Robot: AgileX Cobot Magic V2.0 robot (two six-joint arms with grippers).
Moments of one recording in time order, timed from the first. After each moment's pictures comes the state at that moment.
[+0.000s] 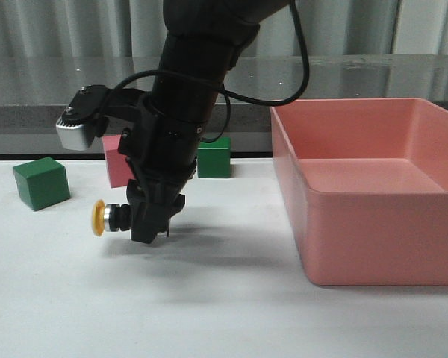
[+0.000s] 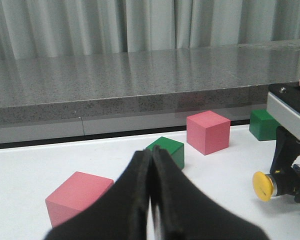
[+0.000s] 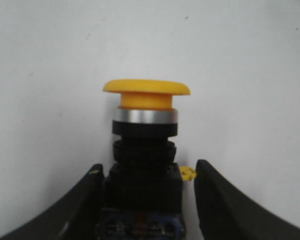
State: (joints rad) left arm -0.11 0.00 0.00 0.09 0.08 -0.01; right arm 0.72 2.21 -1.74 0.23 0.79 -1.07
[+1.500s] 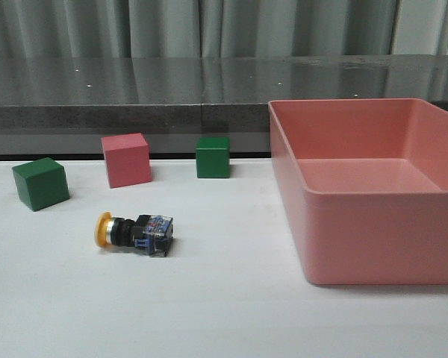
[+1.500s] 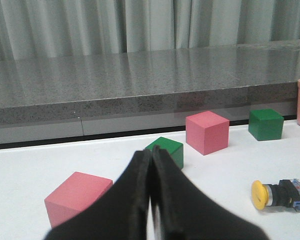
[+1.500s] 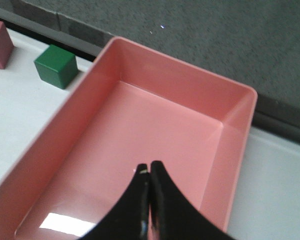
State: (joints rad) left arm -0.11 0.00 0.00 0.09 0.08 -0.01; right arm 0.11 1.12 -0.97 0.22 0.51 -0.43
